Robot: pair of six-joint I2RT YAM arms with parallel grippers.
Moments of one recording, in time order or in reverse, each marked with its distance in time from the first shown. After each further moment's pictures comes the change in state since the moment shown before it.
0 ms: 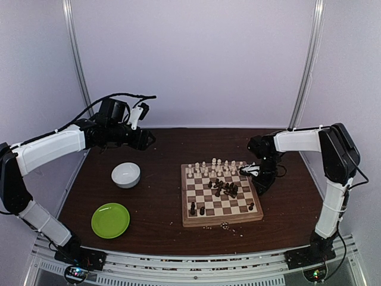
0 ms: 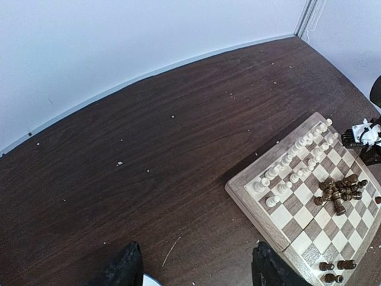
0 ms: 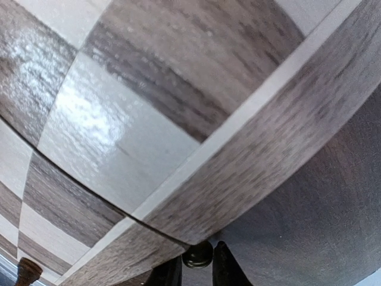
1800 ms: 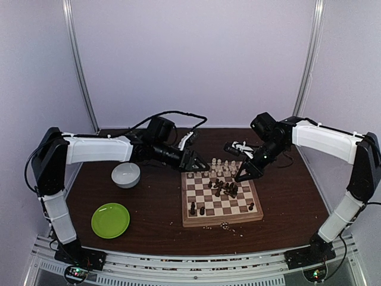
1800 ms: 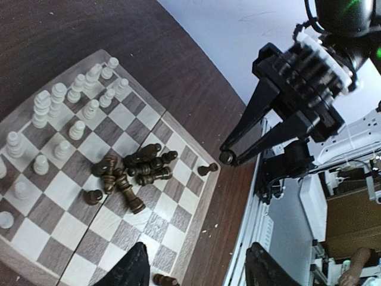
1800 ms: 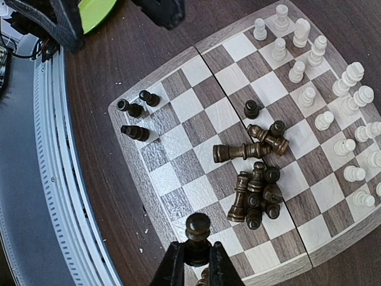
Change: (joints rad) left arm -0.251 0.357 0.111 0.234 0.631 -0.393; right arm 0.091 -0.287 0.037 0.051 -0.553 -0.111
